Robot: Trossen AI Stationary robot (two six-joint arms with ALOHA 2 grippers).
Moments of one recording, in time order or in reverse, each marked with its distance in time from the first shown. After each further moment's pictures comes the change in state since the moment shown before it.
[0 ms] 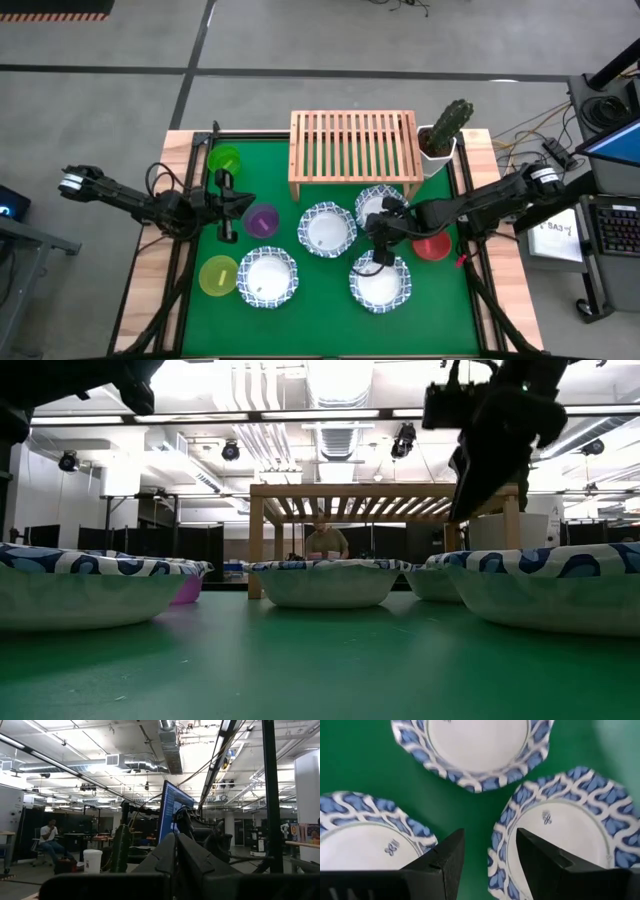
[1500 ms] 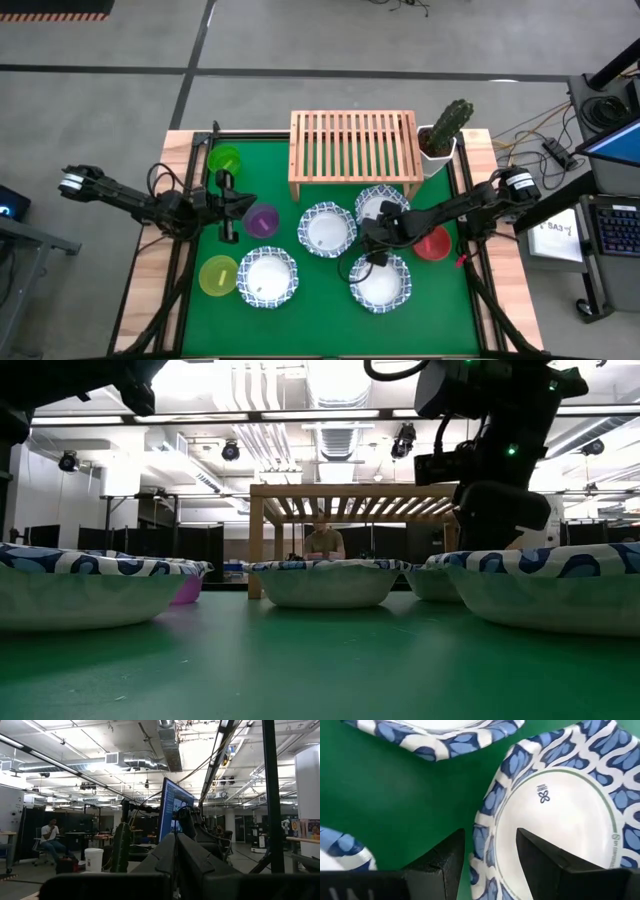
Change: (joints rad) left arm 0.000 0.007 0.000 -0.005 0.000 0.010; right arm -0.003 0.198 -0.004 -0.004 0.107 0.090
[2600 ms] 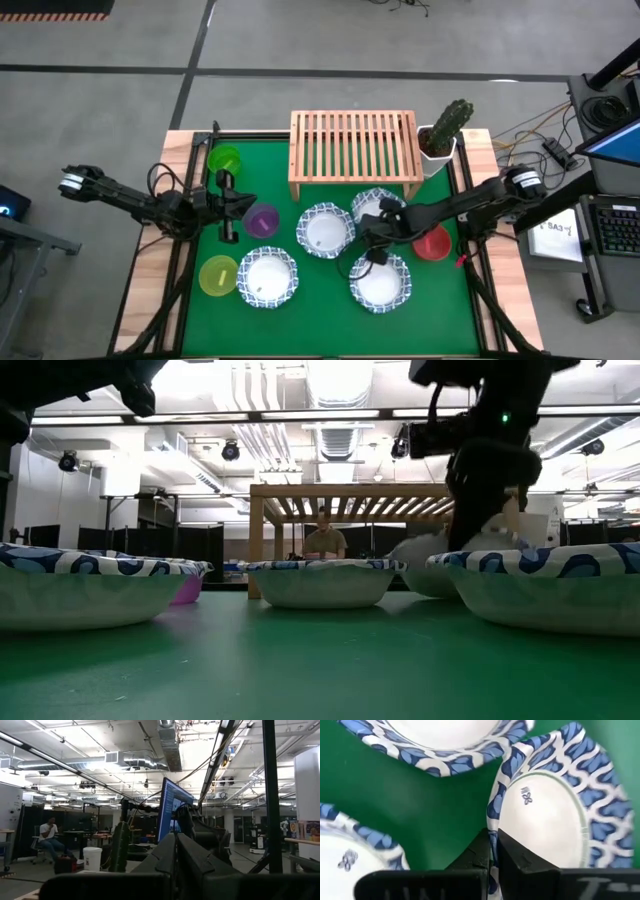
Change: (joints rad) left arm 0.000 0.000 0.000 -0.002 0.000 -0.019; right arm -0.008 -0.057 0.086 -0.105 -0.041 -0.021
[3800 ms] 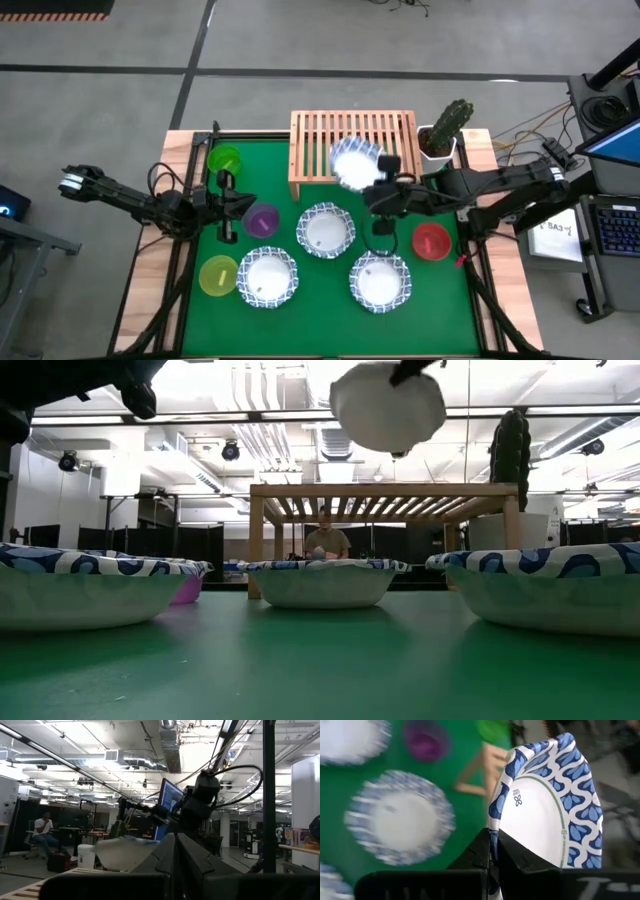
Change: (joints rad) left arm 0.000 0.000 0.000 0.005 0.001 -0.053; right arm -0.053 -0.199 0.401 -0.122 0.224 -0.616
